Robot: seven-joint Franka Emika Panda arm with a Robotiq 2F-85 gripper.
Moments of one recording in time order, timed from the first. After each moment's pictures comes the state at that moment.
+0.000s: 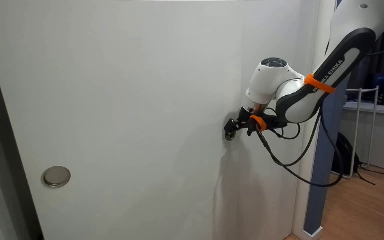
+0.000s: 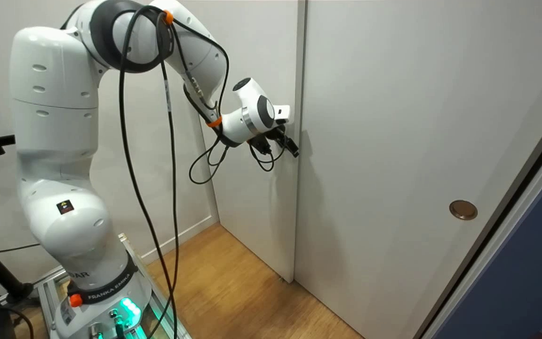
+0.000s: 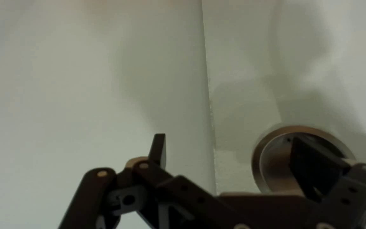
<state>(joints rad) 0.05 0.35 -0.06 -2.08 -0.83 2.95 1.03</state>
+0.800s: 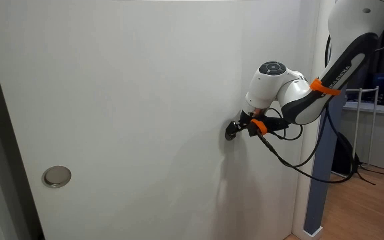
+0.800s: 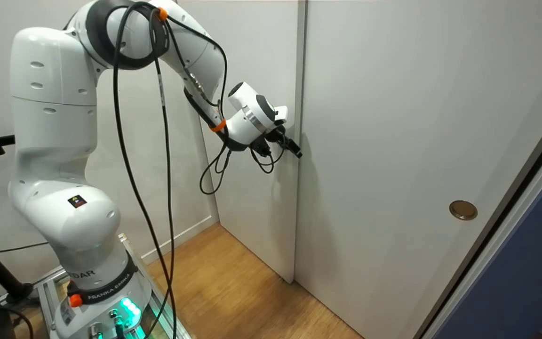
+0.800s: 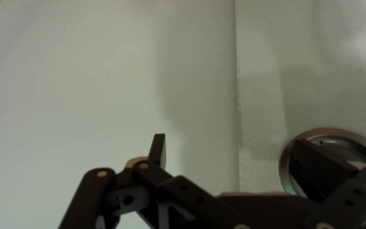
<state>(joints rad) 0.23 0.36 -0.26 -2.06 -1.09 2.93 1.29</state>
